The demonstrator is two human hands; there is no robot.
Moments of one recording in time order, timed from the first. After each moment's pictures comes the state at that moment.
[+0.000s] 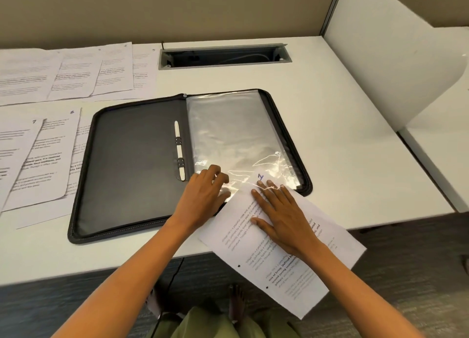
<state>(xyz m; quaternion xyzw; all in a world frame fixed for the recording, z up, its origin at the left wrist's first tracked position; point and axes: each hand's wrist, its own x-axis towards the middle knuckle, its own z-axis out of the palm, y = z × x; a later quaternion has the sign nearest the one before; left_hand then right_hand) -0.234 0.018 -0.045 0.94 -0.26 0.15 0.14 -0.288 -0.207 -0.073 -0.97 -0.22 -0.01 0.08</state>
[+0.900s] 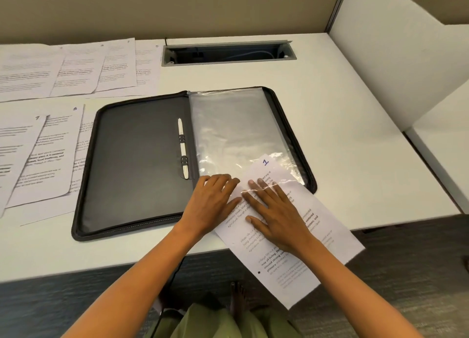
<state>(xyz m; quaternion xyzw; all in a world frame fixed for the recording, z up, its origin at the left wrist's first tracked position) -0.246 0.014 -0.055 0.94 -0.29 0.16 0.09 -0.281 -0.191 -0.077 -0.96 -0.26 -0.03 0.07</state>
